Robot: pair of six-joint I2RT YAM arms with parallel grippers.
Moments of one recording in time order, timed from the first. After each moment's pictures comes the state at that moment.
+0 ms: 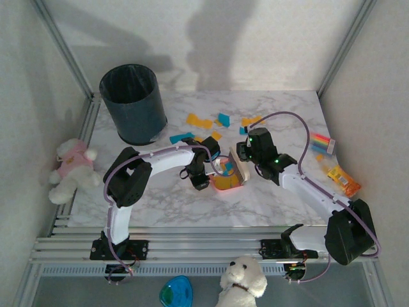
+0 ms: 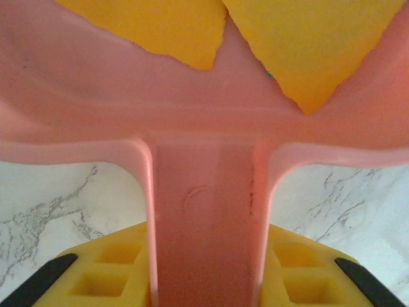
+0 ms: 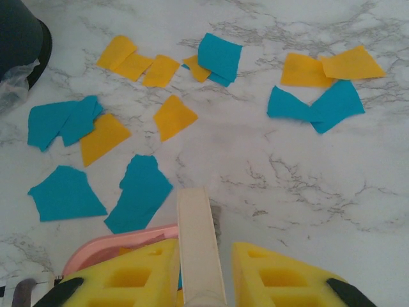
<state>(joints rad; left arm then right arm) -0.76 2.01 1.44 -0.94 0.11 0.33 0.54 1.26 0.86 -0.27 0.14 0.30</state>
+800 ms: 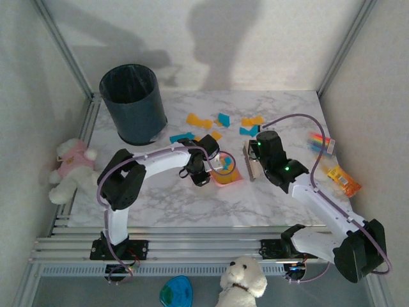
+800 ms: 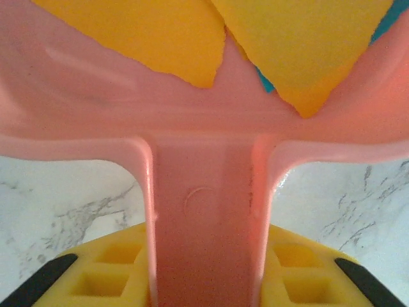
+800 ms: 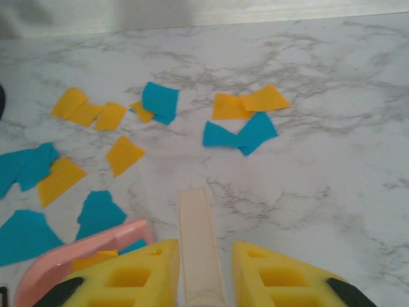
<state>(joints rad) -0.76 1.94 1.40 -0.84 0.07 0.28 0.55 1.10 0.84 -0.34 0.37 0.33</state>
